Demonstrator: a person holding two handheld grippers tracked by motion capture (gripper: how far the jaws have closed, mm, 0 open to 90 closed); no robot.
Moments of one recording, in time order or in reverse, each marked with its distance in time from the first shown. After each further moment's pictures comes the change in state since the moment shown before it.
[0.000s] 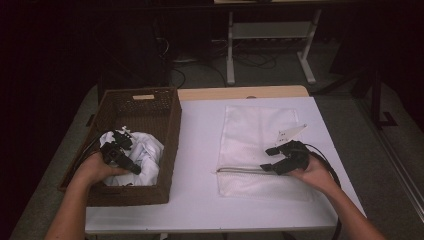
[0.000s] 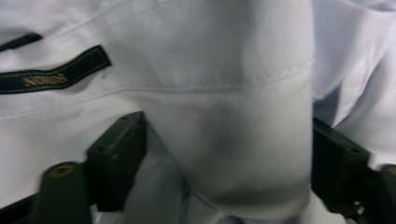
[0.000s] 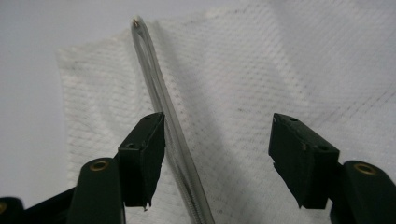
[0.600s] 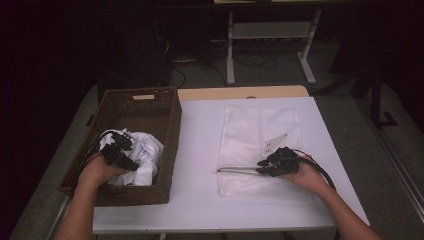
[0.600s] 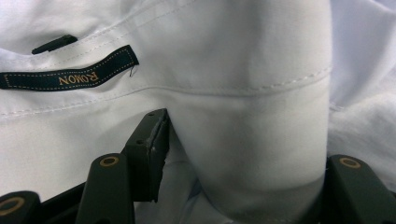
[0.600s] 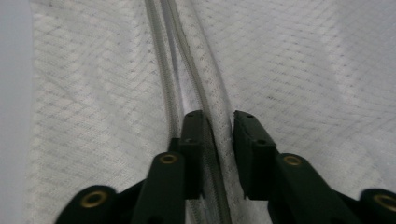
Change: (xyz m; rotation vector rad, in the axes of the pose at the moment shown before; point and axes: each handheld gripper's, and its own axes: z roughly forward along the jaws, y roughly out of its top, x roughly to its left) left arm -0.002 -0.003 0.004 -0.042 0.087 -0.048; right arm 0.010 0.000 0.032 0.134 -0.005 -0.154
